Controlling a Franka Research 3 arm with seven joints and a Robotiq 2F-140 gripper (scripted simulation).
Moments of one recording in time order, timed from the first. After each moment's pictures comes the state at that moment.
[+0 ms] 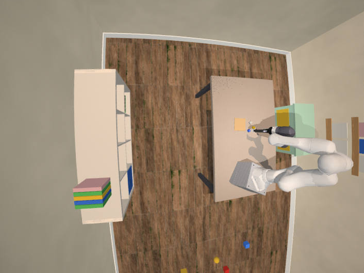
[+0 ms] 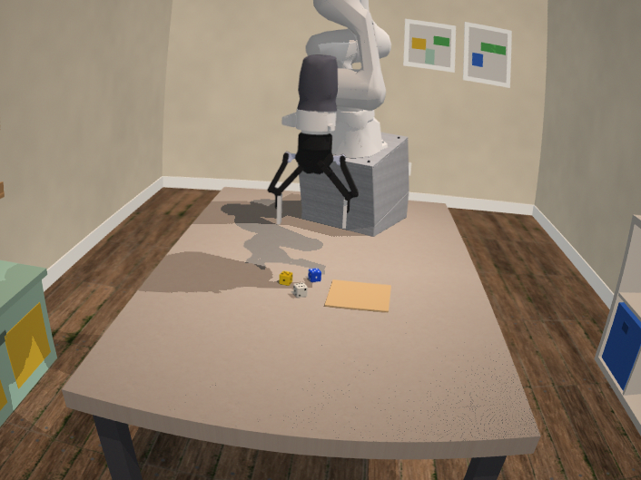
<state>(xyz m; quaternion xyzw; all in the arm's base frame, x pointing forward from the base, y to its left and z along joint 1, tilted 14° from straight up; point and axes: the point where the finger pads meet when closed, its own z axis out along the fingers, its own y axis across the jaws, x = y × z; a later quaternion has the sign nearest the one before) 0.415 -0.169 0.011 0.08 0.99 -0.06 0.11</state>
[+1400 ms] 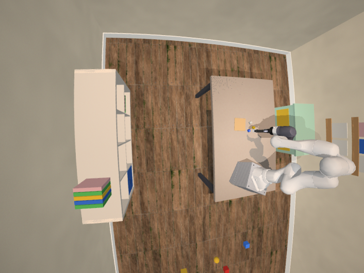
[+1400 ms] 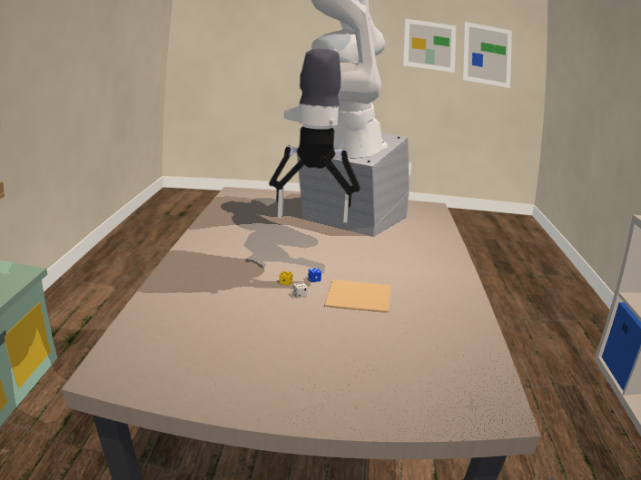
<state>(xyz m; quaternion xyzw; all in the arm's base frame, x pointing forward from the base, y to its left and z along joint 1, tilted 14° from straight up) 0.410 -0.165 0.024 0.08 0.99 -0.06 0.10</state>
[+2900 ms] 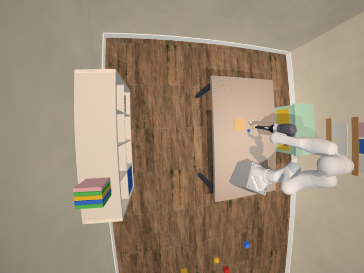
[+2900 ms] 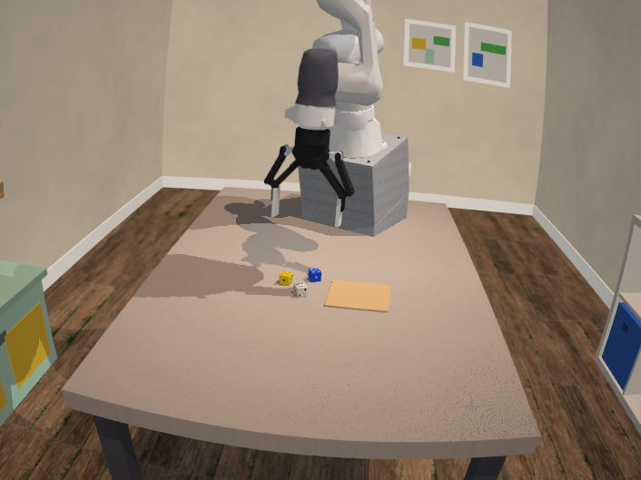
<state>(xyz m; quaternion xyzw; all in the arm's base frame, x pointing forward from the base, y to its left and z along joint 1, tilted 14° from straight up) 0.426 -0.180 0.030 0.19 0.97 -0.06 0.11</state>
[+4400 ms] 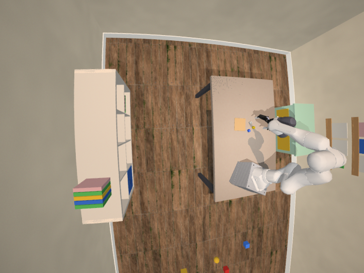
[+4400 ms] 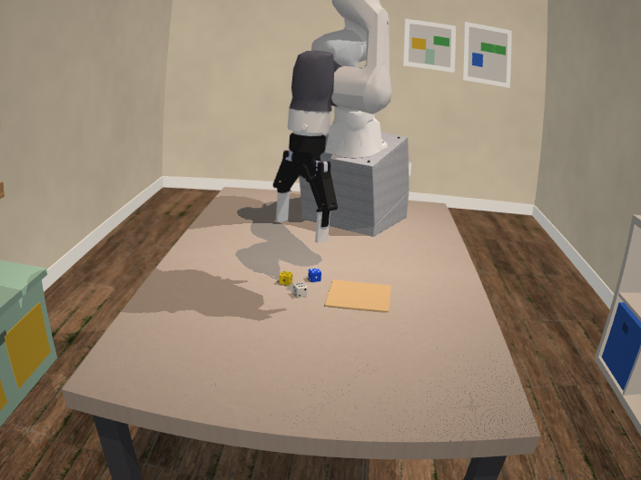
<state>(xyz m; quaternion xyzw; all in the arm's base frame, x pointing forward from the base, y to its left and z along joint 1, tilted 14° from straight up) 0.484 -0.196 0.039 0.49 0.86 -0.02 0.13</state>
